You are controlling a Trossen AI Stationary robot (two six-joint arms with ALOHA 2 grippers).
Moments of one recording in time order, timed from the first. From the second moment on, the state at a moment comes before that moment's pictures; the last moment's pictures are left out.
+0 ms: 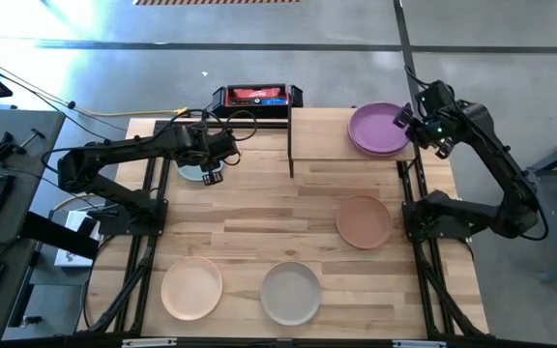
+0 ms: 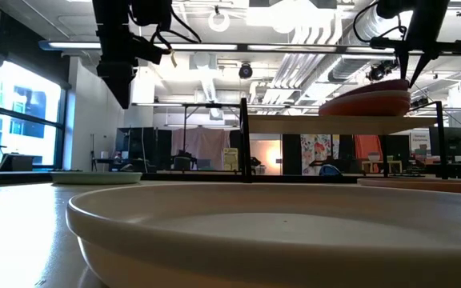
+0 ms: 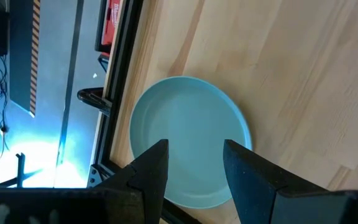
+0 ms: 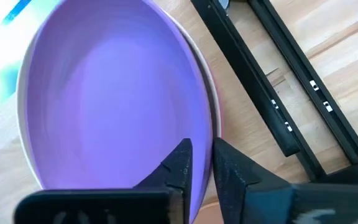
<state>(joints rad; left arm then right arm) 0.33 1.37 1.16 -1.12 -0.50 0.10 -1.07 1.01 1.20 -1.32 0.07 1.07</state>
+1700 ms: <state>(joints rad) 0.33 1.37 1.16 -1.14 -0.37 0.10 -0.87 1.00 1.20 -1.42 -0.27 1.01</state>
